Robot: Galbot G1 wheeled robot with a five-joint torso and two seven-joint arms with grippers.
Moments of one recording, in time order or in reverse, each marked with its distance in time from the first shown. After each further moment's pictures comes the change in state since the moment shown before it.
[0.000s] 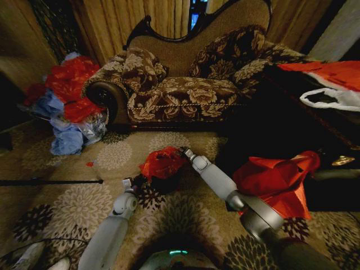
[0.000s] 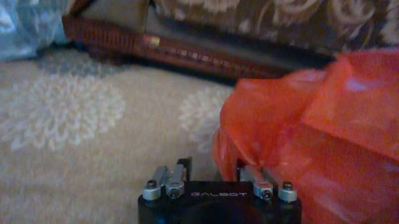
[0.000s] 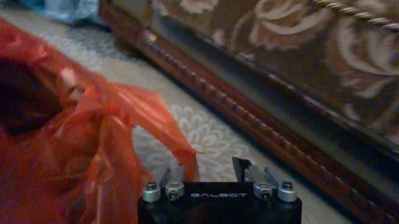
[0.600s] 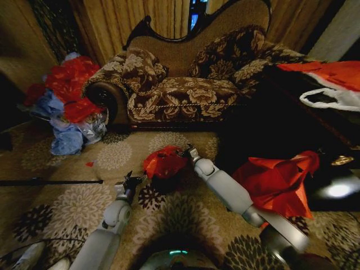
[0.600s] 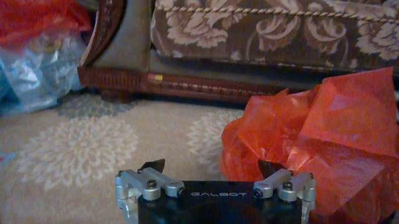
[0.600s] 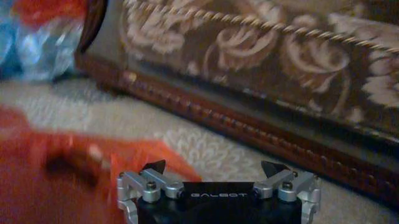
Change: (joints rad) left arm 0.142 0.012 -0.043 -0.149 0.158 -0.063 0.013; right arm -0.114 -0.098 0.004 0.432 0.321 -0.223 0.273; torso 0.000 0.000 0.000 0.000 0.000
